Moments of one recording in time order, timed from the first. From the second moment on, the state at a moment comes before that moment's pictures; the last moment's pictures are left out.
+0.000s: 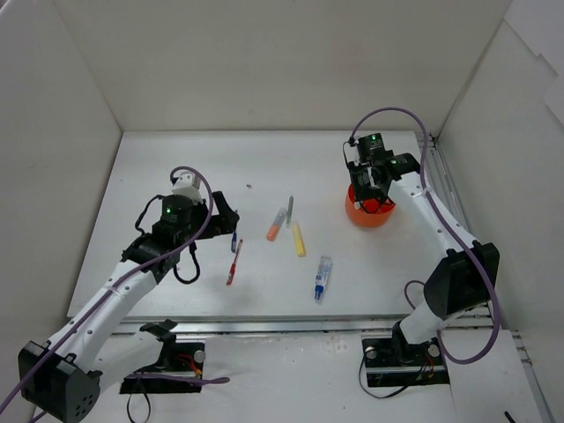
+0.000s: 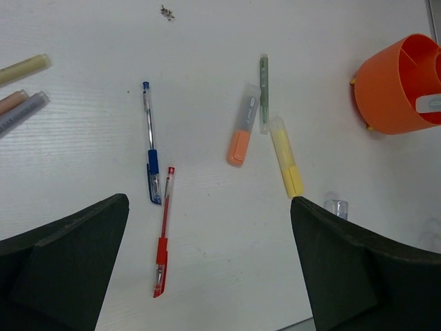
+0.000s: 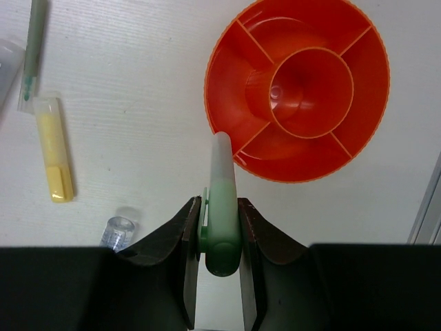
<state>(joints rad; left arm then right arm) -0.43 0.98 0.83 -0.34 -0.04 -0.52 0.30 1.58 1.46 -0.88 0.14 0.08</state>
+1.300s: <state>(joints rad) -0.42 1.04 0.83 -0.35 0.03 -0.51 0.33 1.61 1.49 -0.82 0.15 -0.03</state>
